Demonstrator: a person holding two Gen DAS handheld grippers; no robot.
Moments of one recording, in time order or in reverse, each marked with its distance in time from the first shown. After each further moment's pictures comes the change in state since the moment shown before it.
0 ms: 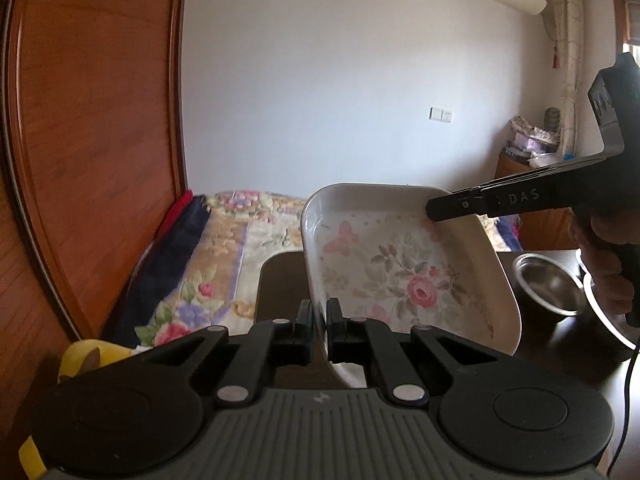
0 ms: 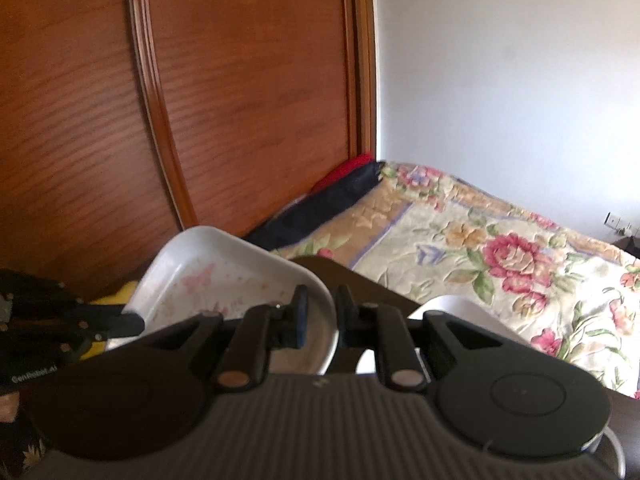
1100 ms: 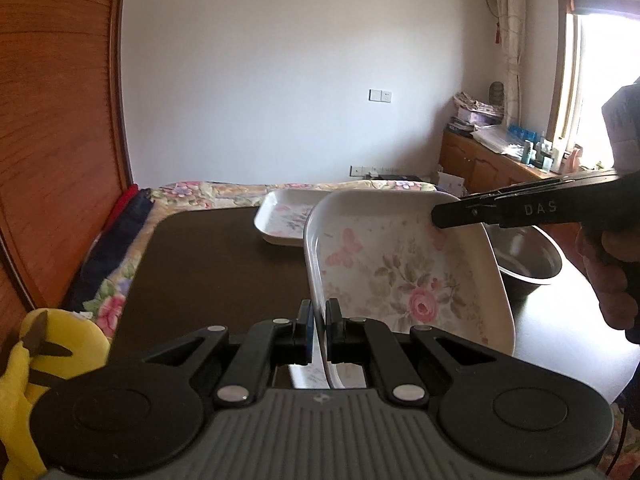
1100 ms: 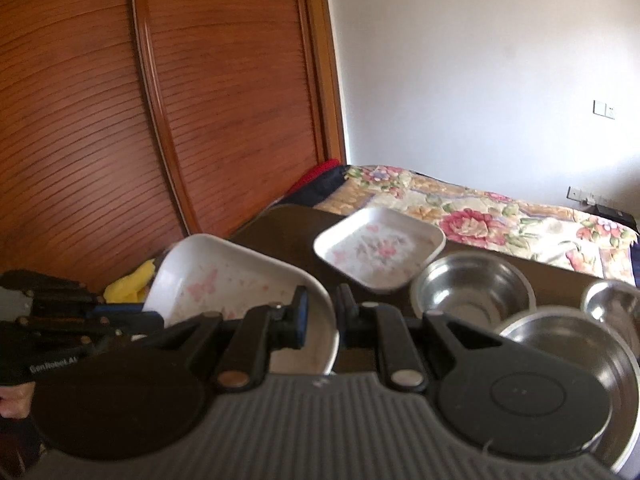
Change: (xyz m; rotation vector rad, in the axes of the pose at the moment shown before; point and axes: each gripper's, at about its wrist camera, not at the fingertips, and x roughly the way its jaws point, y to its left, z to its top) left arm -0.061 -0.128 -0.069 0.071 0.037 -0.108; right arm -0.131 -0.021 -0.114 0.096 -0.077 -0.055
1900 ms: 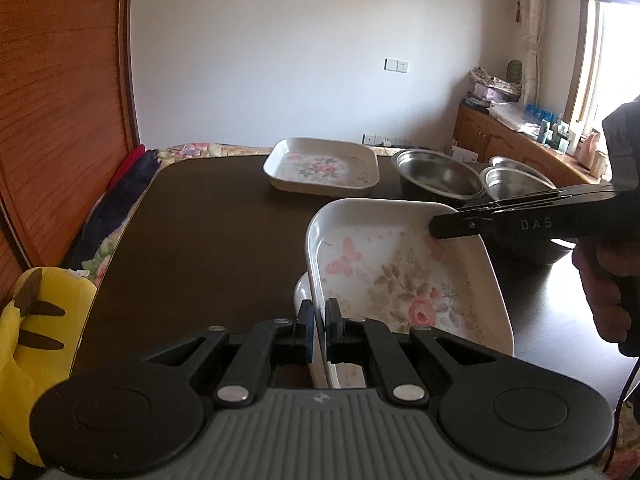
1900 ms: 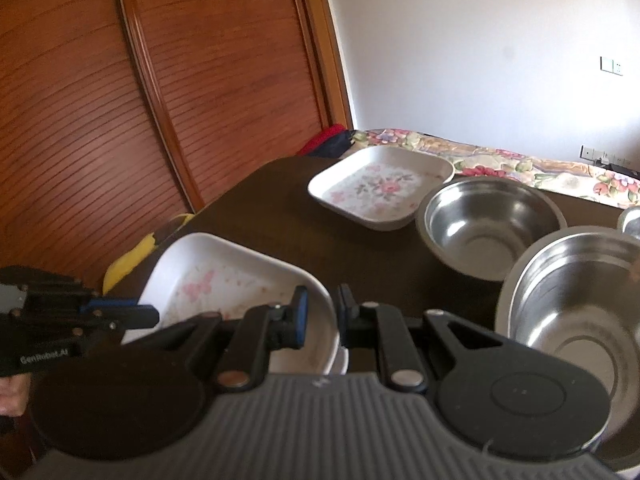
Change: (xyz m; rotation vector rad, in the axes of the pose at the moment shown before) left arm 0.037 0.010 -0.022 -0.038 0.097 0.031; right arm 0.034 -0.016 -0.043 0.056 0.074 0.051
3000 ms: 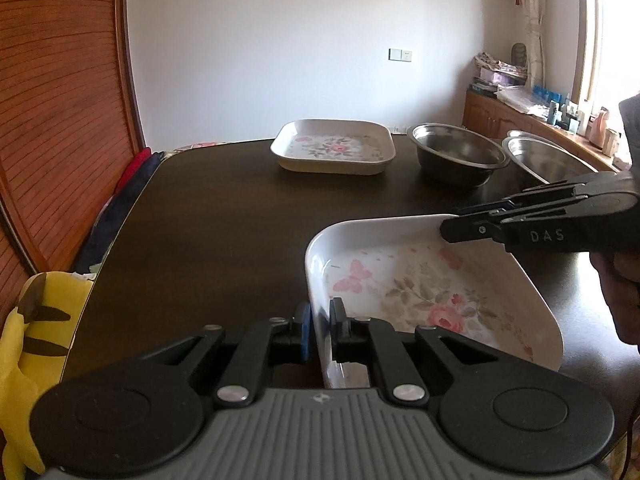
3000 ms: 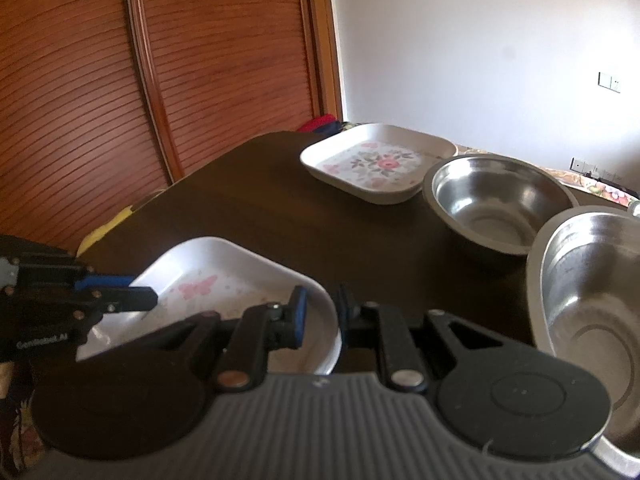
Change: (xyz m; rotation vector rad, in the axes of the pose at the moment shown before) left arm 0.031 0.002 -0.018 0.054 -0.001 0.045; right arm 0.021 0.012 -0.022 -0.066 0.015 -0.074
